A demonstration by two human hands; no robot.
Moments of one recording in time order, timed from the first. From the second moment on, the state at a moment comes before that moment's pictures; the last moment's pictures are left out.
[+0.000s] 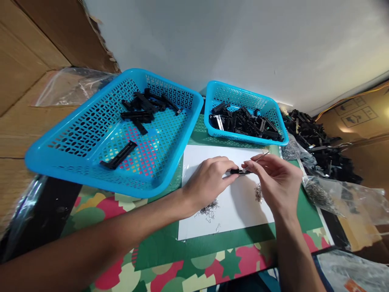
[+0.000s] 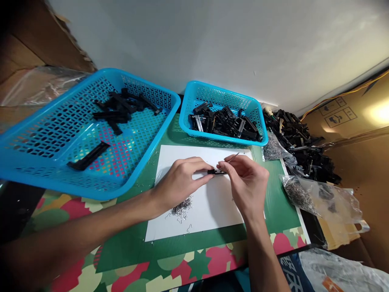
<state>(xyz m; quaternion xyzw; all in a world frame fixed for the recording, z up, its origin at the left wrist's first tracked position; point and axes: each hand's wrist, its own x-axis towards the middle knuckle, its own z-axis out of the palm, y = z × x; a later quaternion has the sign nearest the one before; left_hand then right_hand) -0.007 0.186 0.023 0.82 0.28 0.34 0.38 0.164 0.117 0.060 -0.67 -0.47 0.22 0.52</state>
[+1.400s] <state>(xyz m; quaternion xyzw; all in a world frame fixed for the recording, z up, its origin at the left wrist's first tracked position) -0.005 0.190 0.031 0.74 0.34 0.35 0.47 0.248 0.055 0.057 -0.80 -0.48 0.25 0.25</state>
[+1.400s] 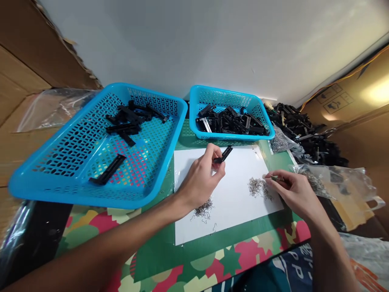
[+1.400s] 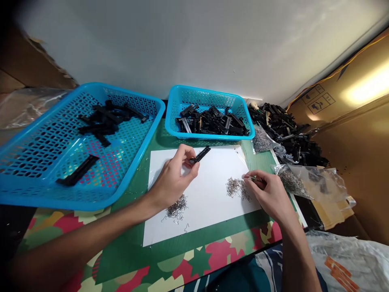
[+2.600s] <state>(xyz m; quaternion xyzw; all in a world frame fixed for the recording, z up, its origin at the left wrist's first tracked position) -0.012 0.187 0.038 0.83 0.19 0.26 0.46 0.202 0.054 0.084 -0.70 -0.54 0.37 0.29</state>
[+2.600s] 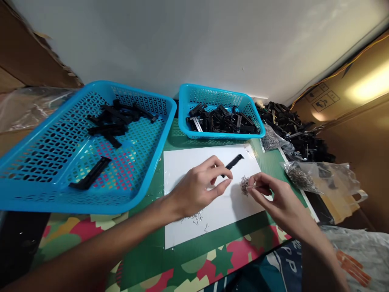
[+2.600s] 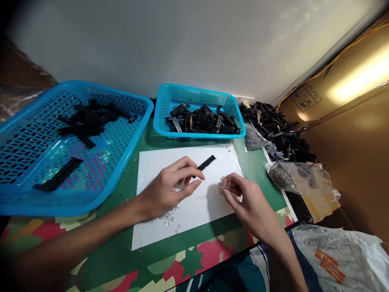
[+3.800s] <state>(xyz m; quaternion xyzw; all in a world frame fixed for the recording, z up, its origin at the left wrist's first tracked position) -0.014 0.185 0.040 0.83 0.24 0.24 0.44 0.176 0.082 0.070 -0.73 -0.44 0.25 0.46</state>
